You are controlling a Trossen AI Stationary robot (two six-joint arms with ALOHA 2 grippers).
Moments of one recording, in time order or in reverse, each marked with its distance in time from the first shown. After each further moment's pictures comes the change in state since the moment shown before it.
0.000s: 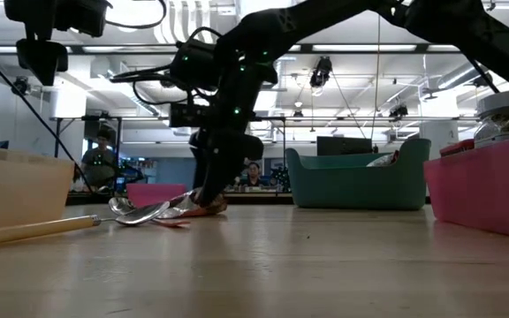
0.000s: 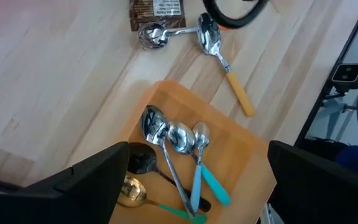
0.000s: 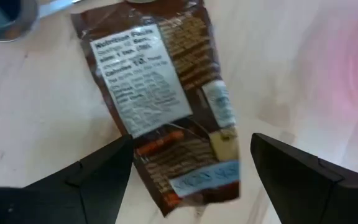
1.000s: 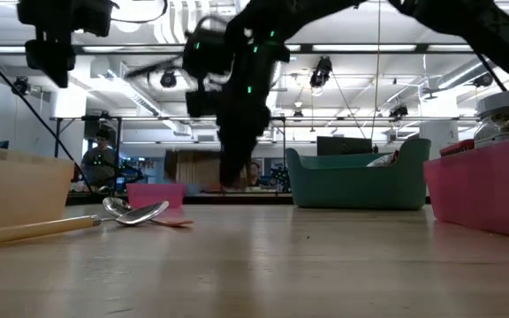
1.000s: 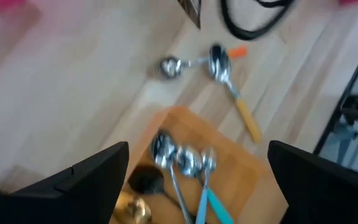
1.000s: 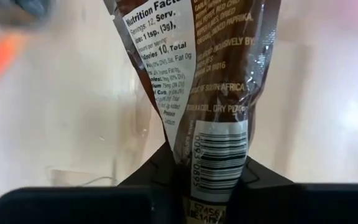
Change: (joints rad) left arm 0.001 -0.003 0.000 0.055 -0.081 -0.044; right arm 0.004 -0.074 -0.018 -0.171 -0.012 0.304
